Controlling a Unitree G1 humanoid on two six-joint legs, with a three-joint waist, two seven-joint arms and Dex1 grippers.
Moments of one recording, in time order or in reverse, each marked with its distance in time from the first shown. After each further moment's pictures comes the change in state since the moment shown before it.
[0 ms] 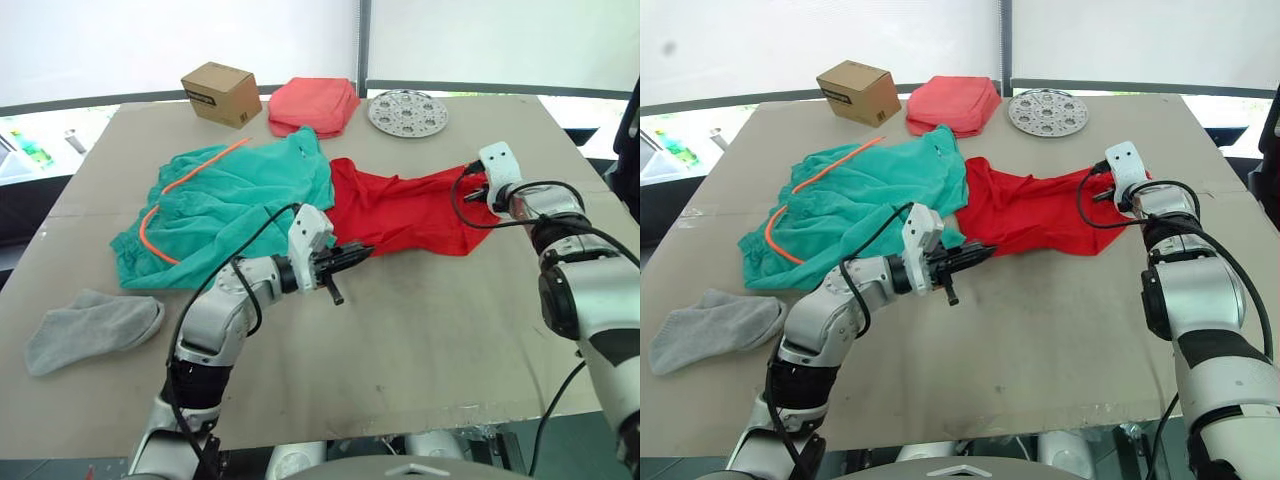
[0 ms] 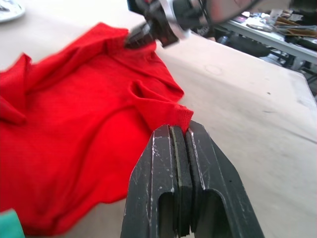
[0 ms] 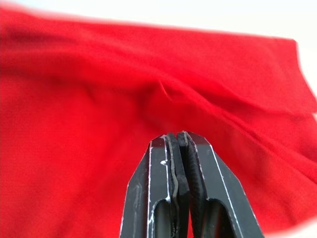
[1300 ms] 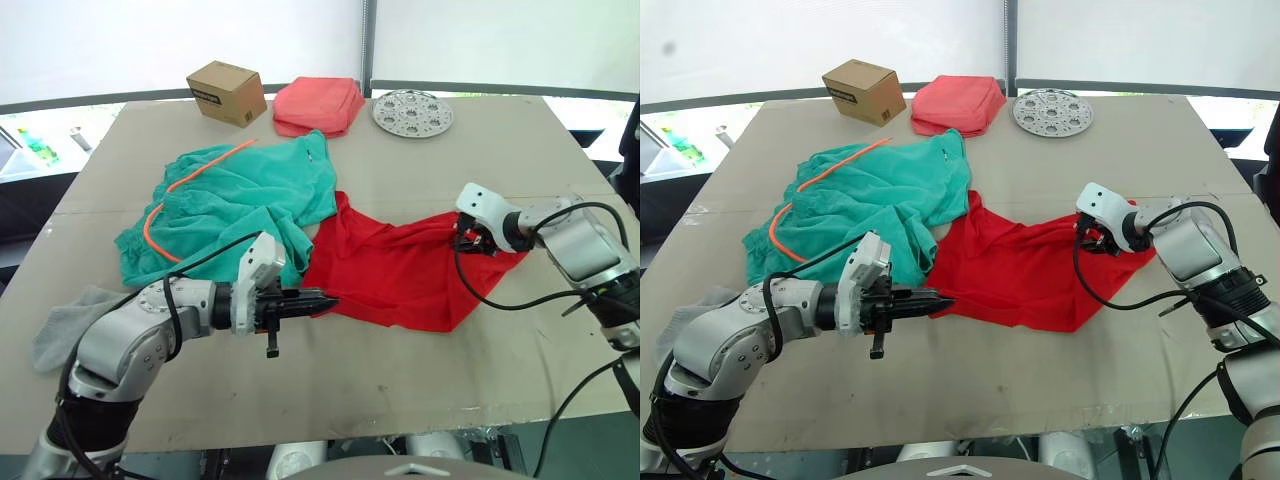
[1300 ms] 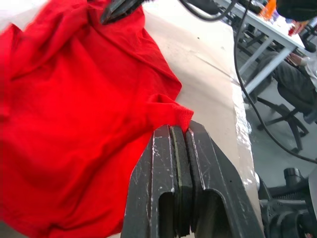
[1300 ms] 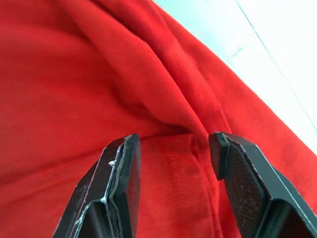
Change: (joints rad) left arm 0.171 0.374 0.122 -0.201 -0.298 0.176 -0.166; right arm 0.417 -0.351 0.409 -1.057 0.041 0.314 0.464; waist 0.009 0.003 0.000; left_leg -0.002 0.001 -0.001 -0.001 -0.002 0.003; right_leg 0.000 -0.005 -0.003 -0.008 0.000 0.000
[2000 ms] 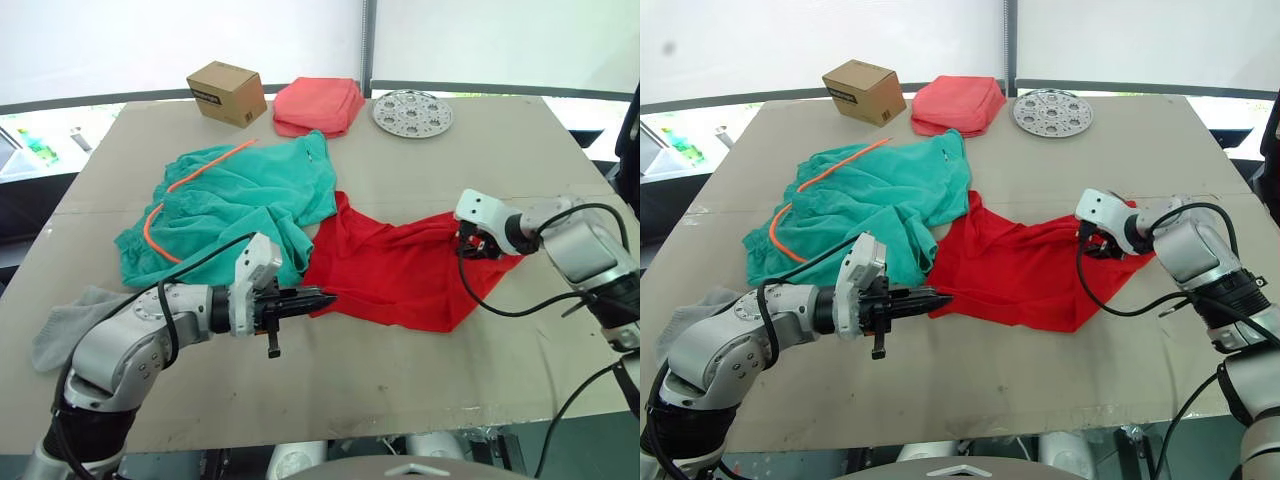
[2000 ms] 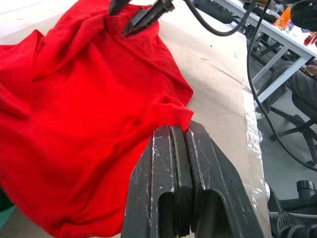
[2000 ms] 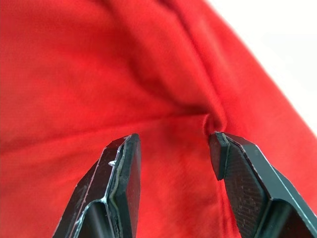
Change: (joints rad) left arm 0.045 -0.010 0.027 -0.030 -0.019 -0.004 0.053; right arm 0.035 -0.015 -0.004 -0.025 -0.090 -0.033 0.127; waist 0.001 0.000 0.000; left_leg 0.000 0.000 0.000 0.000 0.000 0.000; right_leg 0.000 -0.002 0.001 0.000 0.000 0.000
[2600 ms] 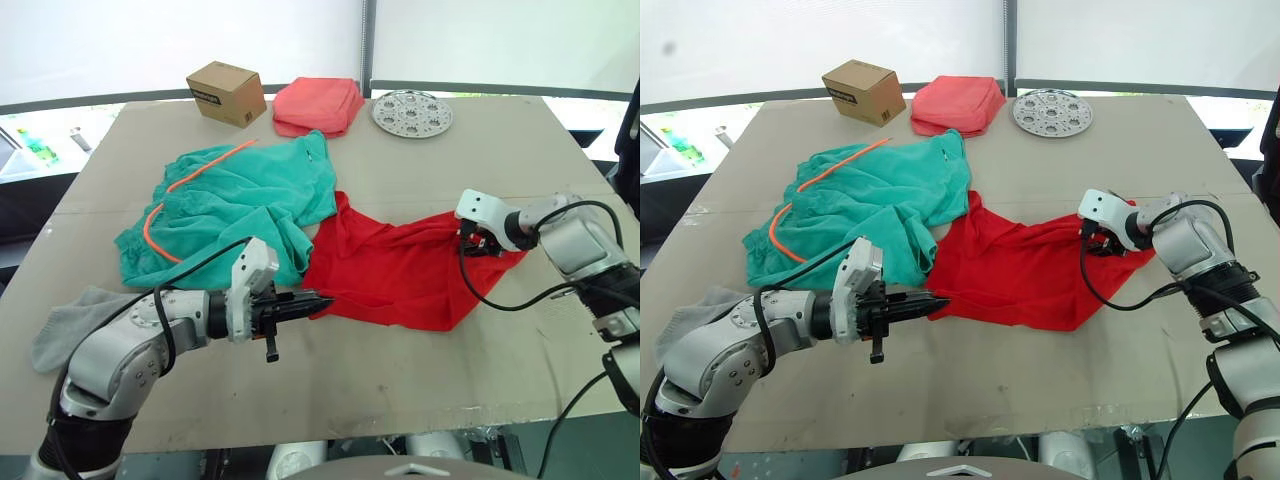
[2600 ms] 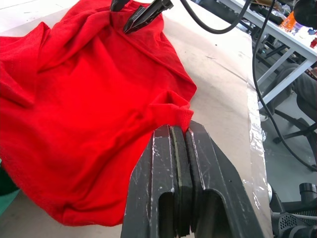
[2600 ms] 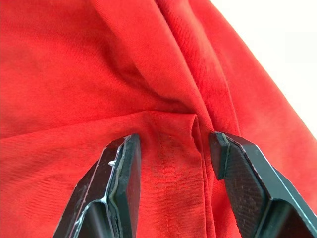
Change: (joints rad) left arm 0.040 -0.001 0.013 -0.016 0.000 -0.011 0.019; right arm -0.072 0.064 0.001 0.211 -0.059 -0.151 0.005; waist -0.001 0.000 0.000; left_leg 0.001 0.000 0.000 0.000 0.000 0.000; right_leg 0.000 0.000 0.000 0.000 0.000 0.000
